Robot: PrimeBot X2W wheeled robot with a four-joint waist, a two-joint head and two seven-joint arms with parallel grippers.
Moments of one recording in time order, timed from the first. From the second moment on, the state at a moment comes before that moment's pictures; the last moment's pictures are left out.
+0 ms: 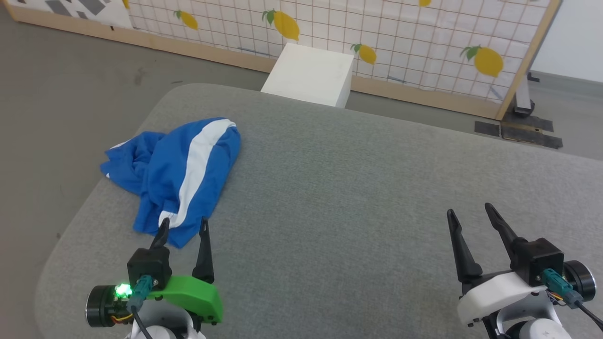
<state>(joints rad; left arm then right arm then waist) -0.02 0.07 -0.08 0.09 -0.09 0.05 -0.12 0.00 -0.05 -0.01 0.05 0.02 0.13 -0.11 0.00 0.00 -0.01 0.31</state>
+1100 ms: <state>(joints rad) -0.02 0.09 -0.09 0.12 -0.15 0.11 -0.19 0.00 -0.05 -0.01 0.07 0.03 0.13 -0.16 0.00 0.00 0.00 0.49</state>
